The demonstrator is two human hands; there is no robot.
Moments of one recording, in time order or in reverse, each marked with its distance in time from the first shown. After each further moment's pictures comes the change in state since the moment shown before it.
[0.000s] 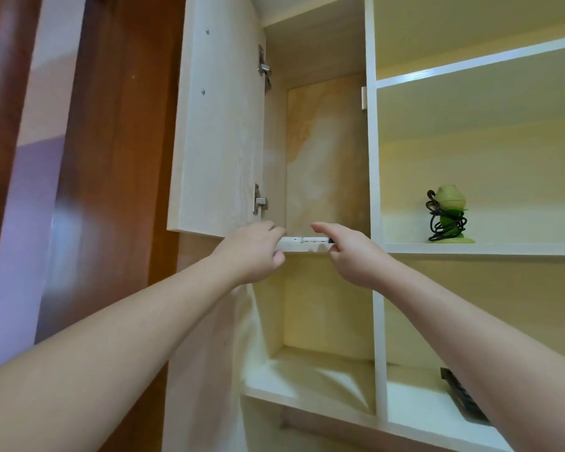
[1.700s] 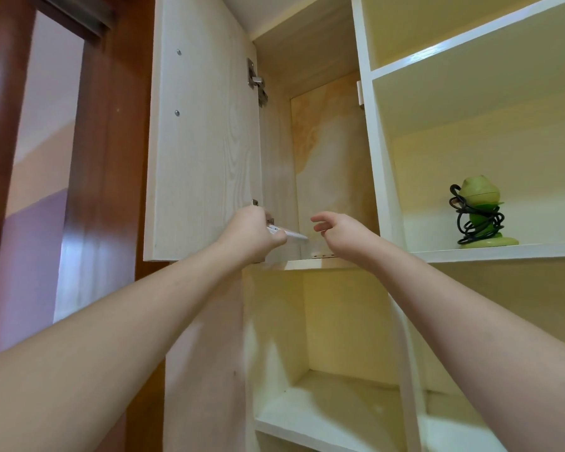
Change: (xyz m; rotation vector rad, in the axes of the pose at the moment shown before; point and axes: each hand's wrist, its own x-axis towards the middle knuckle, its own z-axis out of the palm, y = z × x) left_hand 0.045 0.009 -0.032 -0.337 0.104 -0.433; right_hand 0.081 0.024 0.005 0.405 0.011 0.089
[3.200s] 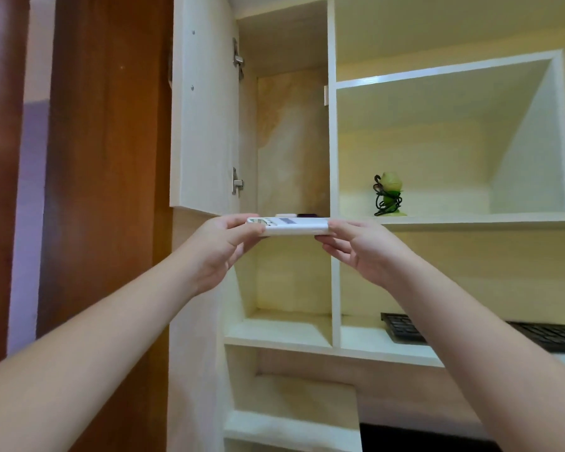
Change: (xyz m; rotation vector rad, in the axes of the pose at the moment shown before) left_hand -0.149 -0.023 -0.052 -1.444 -0.407 -0.208; right_hand -0.193 -0.068 -0.027 0.793 0.168 0.361
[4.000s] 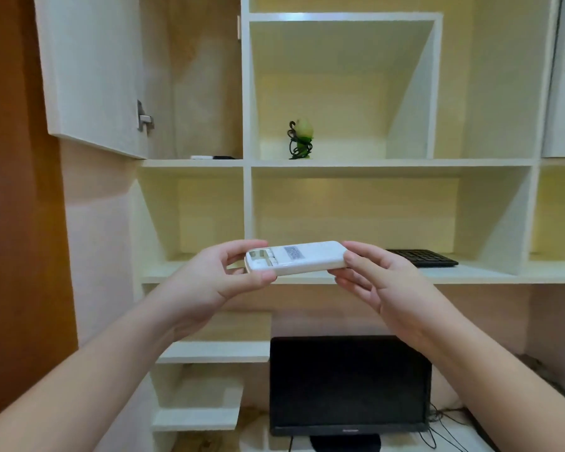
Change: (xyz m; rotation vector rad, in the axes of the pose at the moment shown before) left_hand -0.119 -0.070 0.112 0.153 -0.315 -0.143; right_hand -0.196 0.026 -0.115 -0.043 0.237 0.047
